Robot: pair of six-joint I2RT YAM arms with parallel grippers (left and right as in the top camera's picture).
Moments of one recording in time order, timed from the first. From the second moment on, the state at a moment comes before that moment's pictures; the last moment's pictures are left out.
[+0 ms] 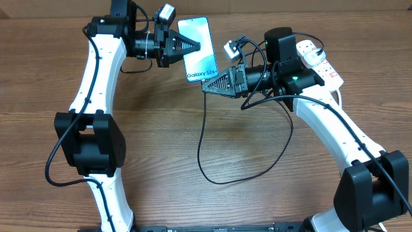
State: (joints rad) left arm -0.07 2.15 2.04 -1.18 1.50 -0.17; right arm 0.32 1.71 1.33 -0.27 -1.28 0.62
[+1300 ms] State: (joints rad) left arm -0.11 2.24 2.04 -1.23 0.92 -0.12; right arm 0.28 1.71 1.33 -0.38 -1.14 0.54
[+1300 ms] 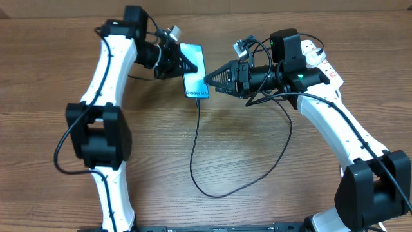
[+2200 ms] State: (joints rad) left arm -0.27 2.46 2.04 -1.17 0.65 -0.21; right arm 0.28 1.71 1.33 -0.43 -1.13 0.54
